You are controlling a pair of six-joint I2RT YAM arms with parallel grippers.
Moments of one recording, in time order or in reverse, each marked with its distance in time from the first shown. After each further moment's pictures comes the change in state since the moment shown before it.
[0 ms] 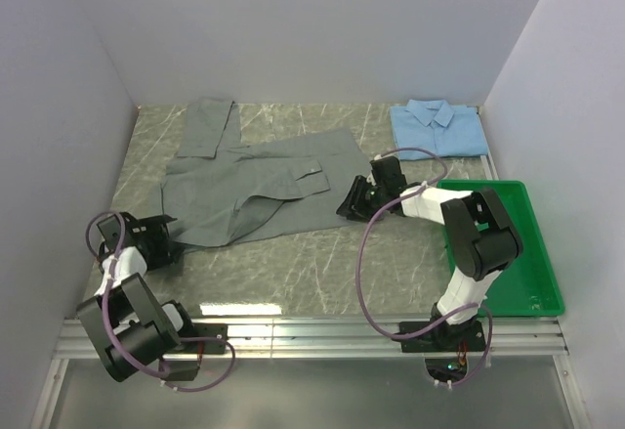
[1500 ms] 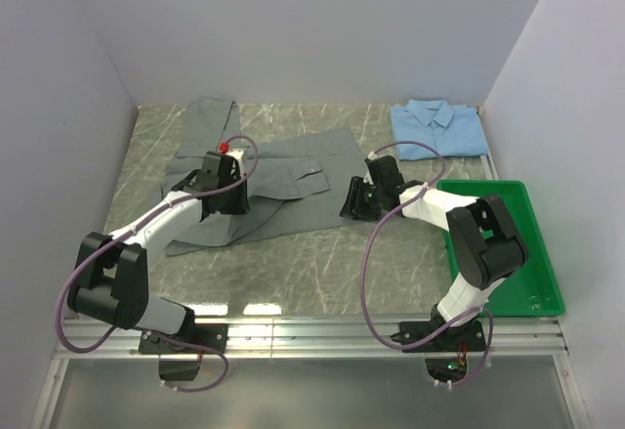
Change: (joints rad) left arm -0.900 0.272 0.488 -0.146 -0.274 1.027; right arm 0.050 -0.068 0.020 -0.115 0.128 -0.180
